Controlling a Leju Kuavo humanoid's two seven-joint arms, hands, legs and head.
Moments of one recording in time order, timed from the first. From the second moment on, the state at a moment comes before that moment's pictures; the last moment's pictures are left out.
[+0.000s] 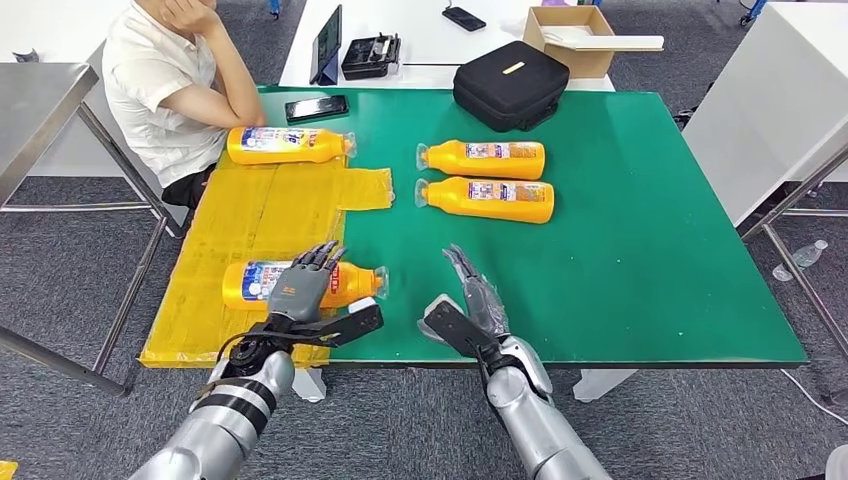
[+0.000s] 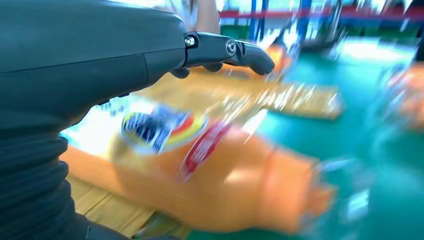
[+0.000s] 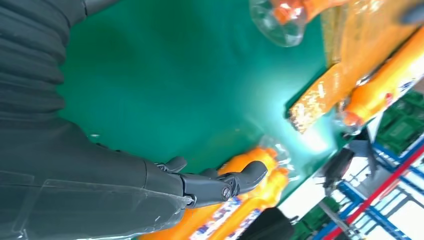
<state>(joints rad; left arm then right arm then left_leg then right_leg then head) -0.51 -0.25 -0.11 -0.67 -1.37 0.32 -0.19 -0.28 0.14 0.26 -0.93 0.74 -0.10 -0.45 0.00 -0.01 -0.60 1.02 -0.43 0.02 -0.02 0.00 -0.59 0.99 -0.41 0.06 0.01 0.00</state>
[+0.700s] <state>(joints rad) -0.31 -0.28 -0.26 -1.13 -1.36 0.39 -0.19 -0.18 0.15 0.22 -1.10 0.79 -0.09 -0.41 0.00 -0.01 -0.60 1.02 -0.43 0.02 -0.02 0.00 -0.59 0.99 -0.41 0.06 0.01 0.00</state>
